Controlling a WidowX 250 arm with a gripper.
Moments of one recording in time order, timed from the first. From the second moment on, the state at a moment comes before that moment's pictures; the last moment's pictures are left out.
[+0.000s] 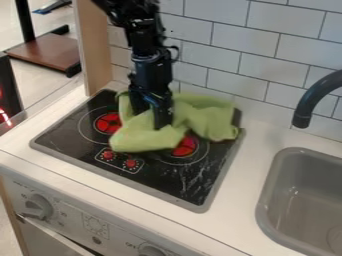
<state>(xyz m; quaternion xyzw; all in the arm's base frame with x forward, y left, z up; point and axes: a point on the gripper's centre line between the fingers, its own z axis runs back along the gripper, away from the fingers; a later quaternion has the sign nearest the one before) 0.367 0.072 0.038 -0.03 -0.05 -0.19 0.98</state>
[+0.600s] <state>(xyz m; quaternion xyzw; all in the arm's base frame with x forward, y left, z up) 0.340 0.115 0.033 -0.03 -0.05 -0.13 0.99</state>
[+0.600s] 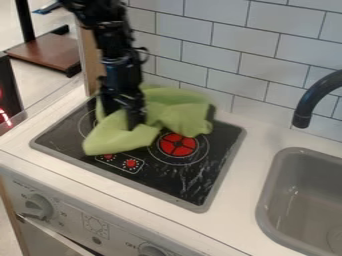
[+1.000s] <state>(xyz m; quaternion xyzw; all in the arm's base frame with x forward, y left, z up) 0.333 0.133 0.032 0.00 -0.03 -0.11 0.99</state>
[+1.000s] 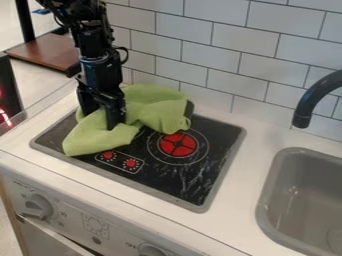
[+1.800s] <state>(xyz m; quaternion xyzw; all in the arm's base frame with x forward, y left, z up) 0.306 0.127 0.044 -0.05 -0.02 -0.11 0.99</state>
